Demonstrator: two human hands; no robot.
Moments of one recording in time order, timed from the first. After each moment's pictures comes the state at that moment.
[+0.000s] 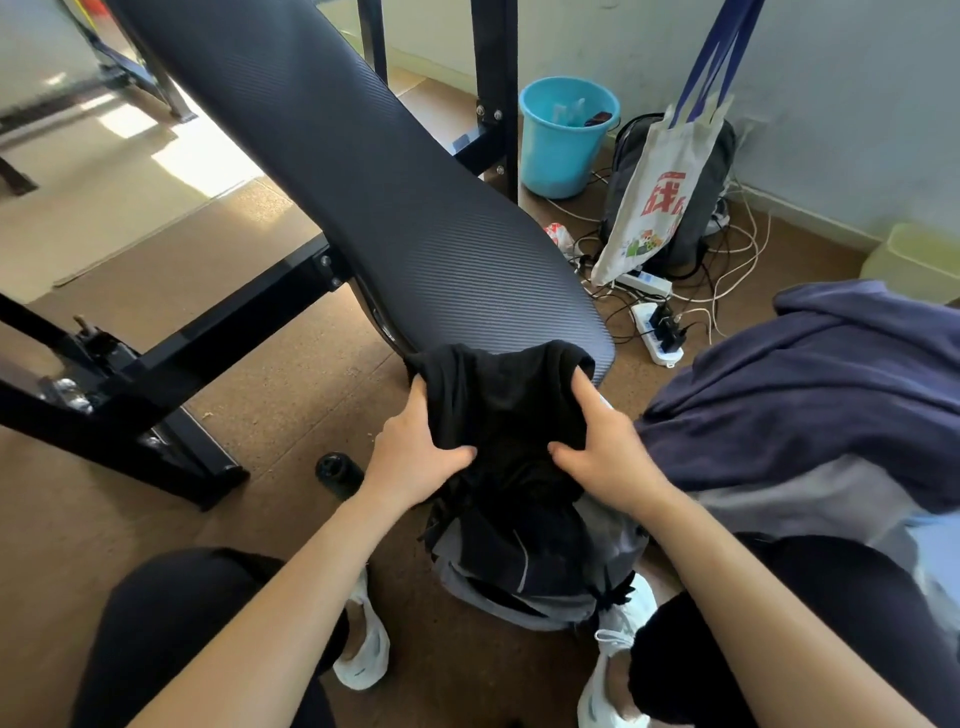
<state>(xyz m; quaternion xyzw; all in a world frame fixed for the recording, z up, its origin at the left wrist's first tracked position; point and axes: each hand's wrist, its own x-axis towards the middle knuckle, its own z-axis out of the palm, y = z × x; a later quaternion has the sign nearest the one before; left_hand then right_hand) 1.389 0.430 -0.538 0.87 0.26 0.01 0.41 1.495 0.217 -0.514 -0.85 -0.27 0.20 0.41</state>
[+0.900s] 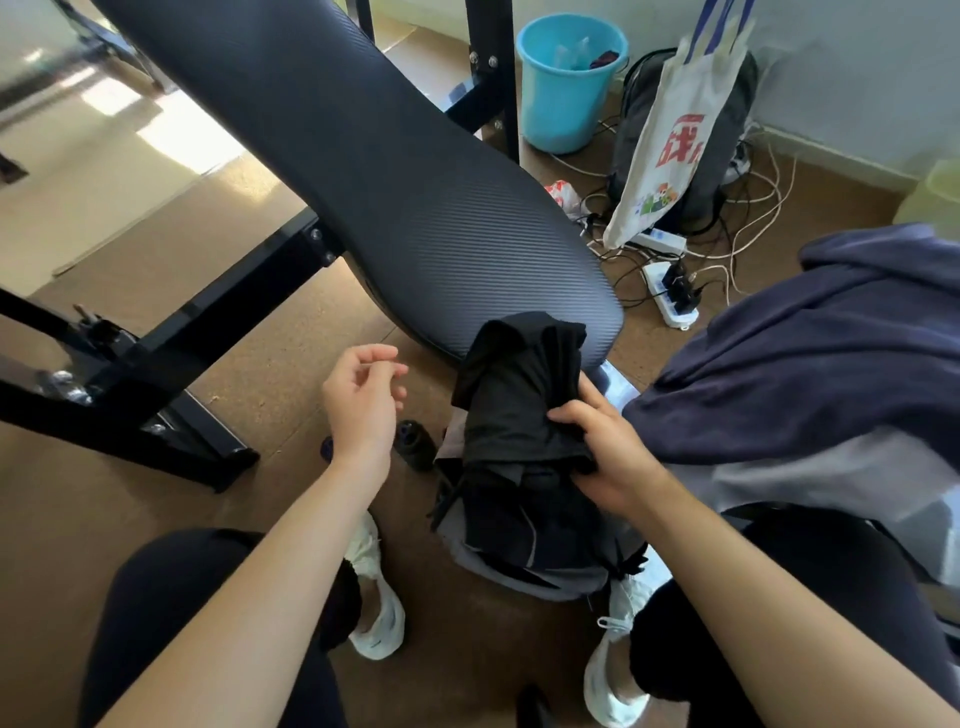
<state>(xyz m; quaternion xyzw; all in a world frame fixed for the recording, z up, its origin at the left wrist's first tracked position) 1.401 0.441 -0.533 0.66 0.42 0.23 0.58 1.492 0.230 -0.556 -0.49 0.04 0.43 0.76</state>
